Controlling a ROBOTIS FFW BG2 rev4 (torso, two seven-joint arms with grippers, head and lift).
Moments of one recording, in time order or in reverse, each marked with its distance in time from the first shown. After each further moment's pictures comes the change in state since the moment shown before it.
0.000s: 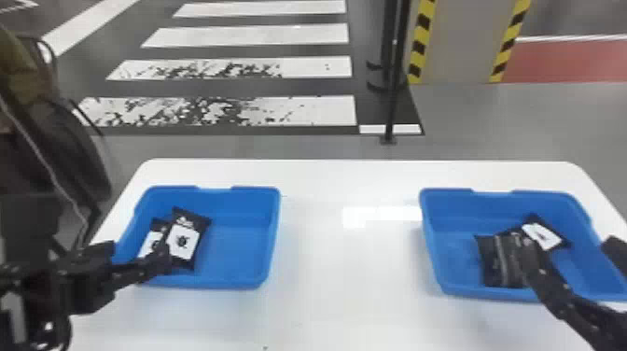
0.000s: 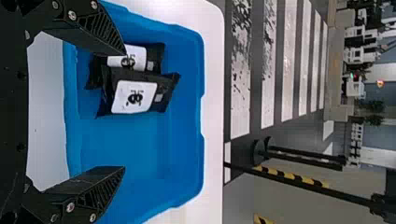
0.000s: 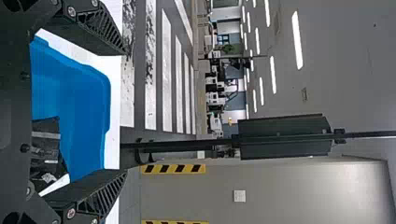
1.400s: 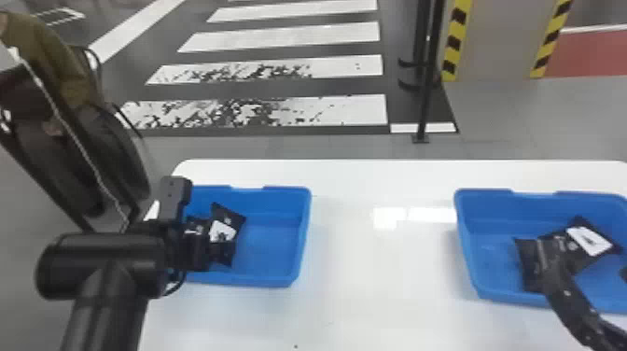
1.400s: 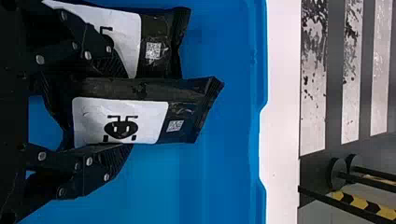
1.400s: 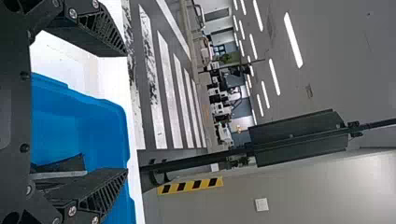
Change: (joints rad) left arm -0.429 0.050 -0.224 0.690 -0.173 -0.016 0.022; right arm 0.042 0.002 0.062 0.013 -0.096 0.000 0.002
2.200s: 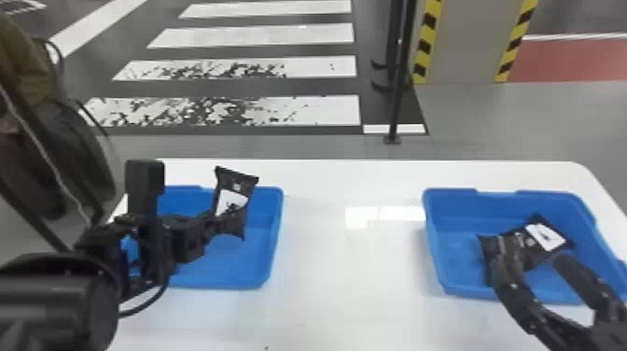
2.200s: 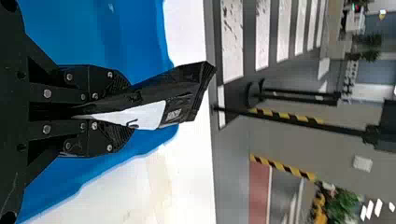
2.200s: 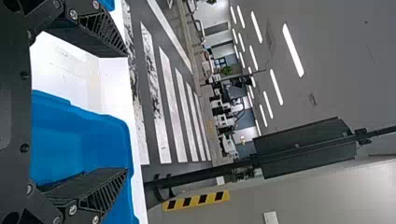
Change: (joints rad) left arm 0.204 0.002 -0.027 -0.345 0.277 -0.193 -0.082; right arm -0.033 -0.004 0.000 0.013 -0.047 0.048 0.072
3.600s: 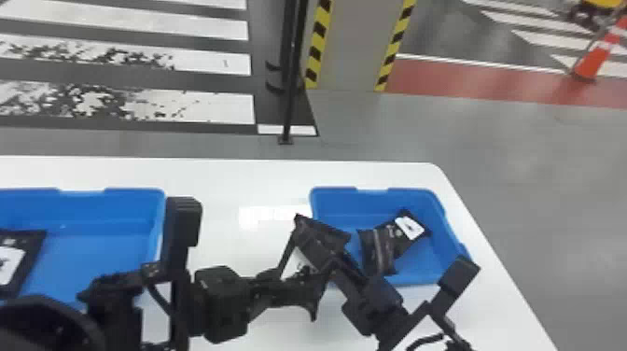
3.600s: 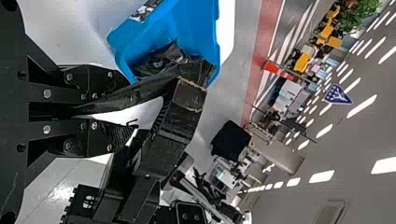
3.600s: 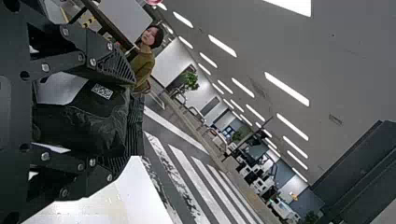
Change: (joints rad) left arm -0.001 0.041 -0.473 -0.024 0.406 -0.055 -0.041; right arm -0.206 -0.068 0.170 0.144 -0.436 0.208 0.064
